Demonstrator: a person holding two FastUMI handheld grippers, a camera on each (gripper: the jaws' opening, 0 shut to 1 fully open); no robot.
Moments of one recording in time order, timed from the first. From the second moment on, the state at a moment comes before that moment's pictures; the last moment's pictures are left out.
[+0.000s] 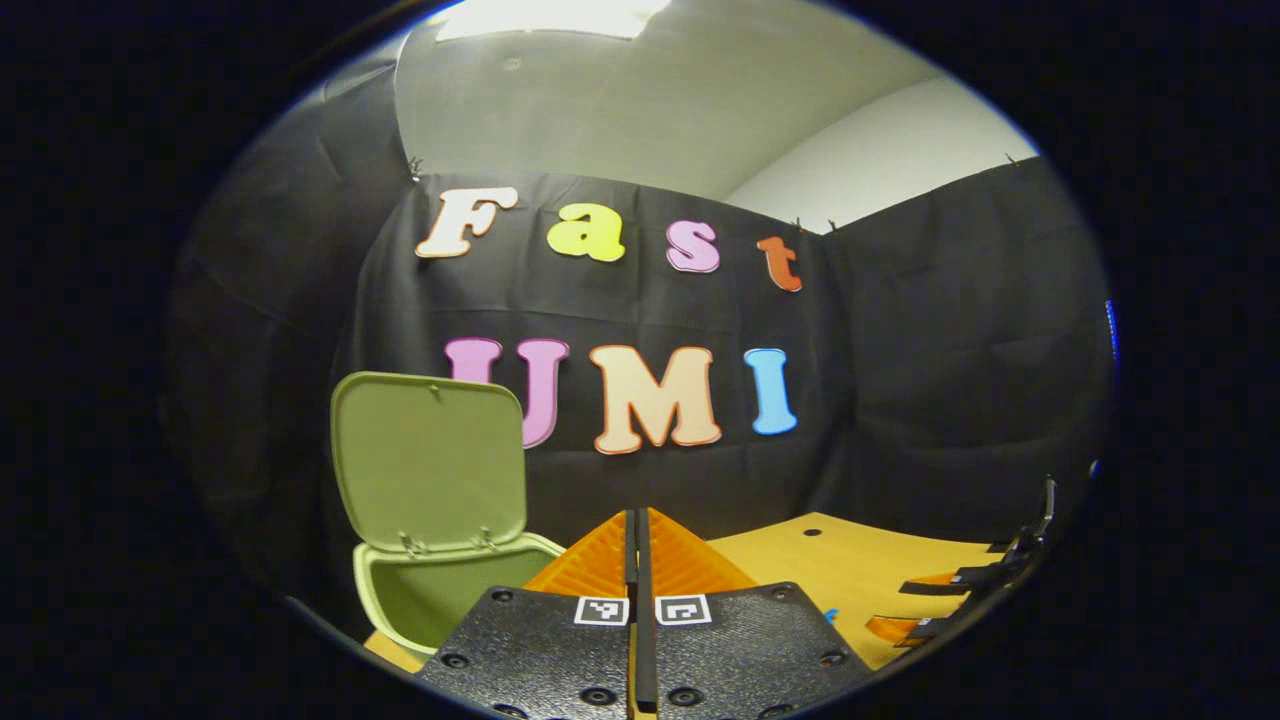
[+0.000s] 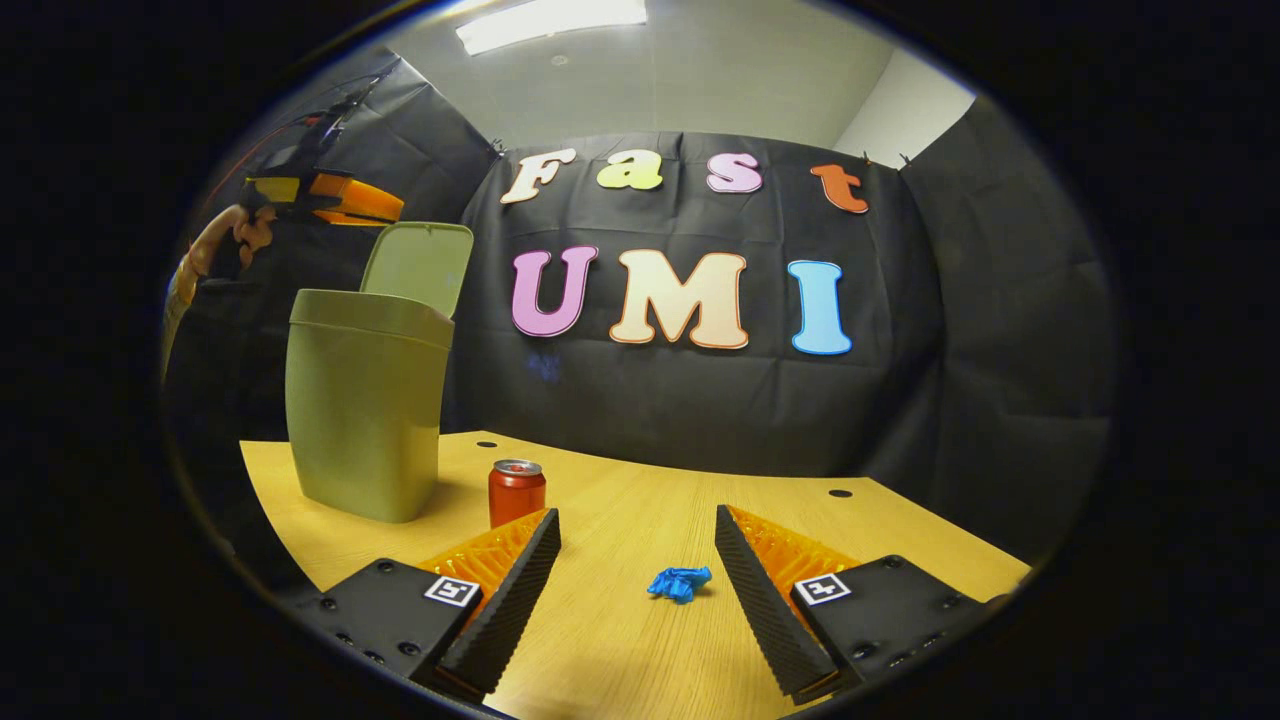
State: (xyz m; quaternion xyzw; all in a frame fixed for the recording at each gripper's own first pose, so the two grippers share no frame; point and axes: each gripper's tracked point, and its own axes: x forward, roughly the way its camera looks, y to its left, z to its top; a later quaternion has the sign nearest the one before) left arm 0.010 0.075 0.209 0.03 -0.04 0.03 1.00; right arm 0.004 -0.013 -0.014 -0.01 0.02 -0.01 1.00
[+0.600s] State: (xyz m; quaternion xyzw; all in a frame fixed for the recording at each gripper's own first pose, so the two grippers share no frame) left arm 0.025 -0.012 0.066 0.00 -0.01 -0.08 1.00; right arm 0.006 -0.017 -0.017 -0.01 0.02 -0.02 1.00
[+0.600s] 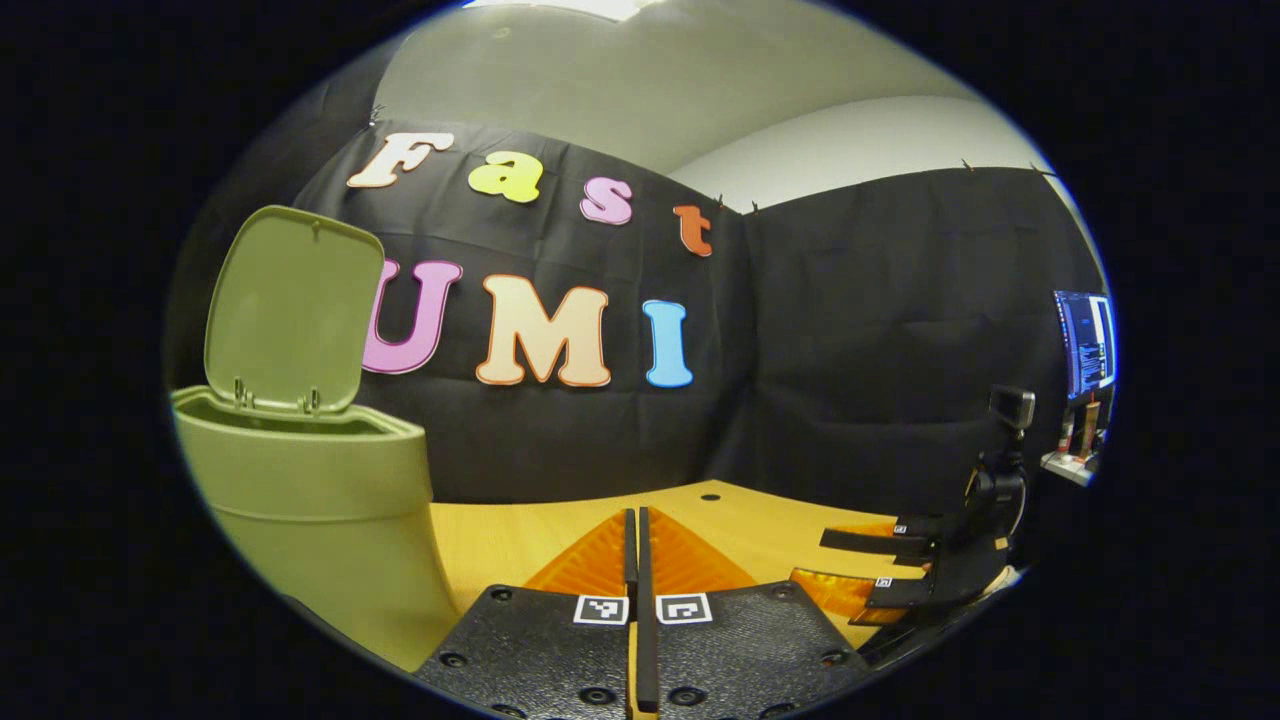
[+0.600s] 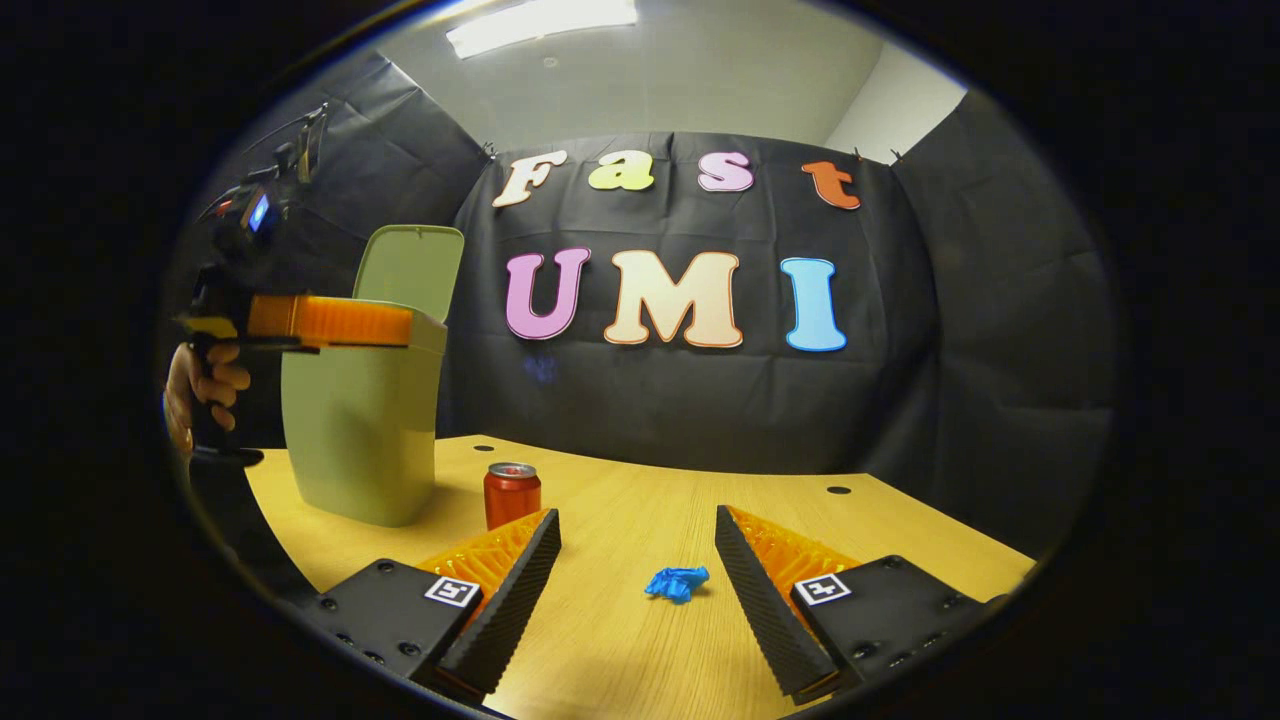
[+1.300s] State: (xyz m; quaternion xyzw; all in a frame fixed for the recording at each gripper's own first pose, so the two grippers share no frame) left arm 0.027 0.002 -0.002 0.02 0.04 -0.06 1.00; right arm 0.035 -0.024 -0.042 -0.02 0.09 0.02 1.00
